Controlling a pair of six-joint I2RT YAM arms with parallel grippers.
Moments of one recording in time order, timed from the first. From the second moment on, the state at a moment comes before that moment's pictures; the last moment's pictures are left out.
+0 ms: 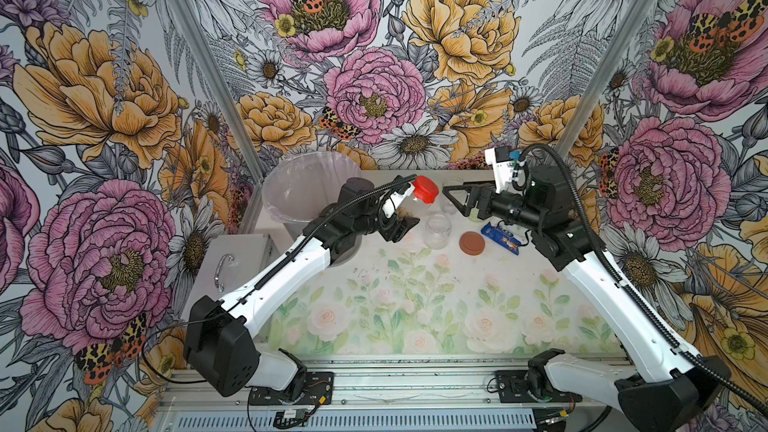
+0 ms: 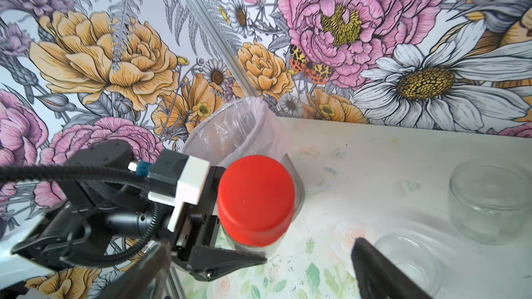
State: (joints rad) left arm -0.62 1.40 1.21 -0.31 0.22 0.24; right arm 0.30 1.17 1.28 -0.32 -0.57 0.50
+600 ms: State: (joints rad) left arm -0.82 1.40 1.12 -0.14 -0.28 0.44; right arm 0.25 1.39 1.41 -0.54 -0.78 0.68
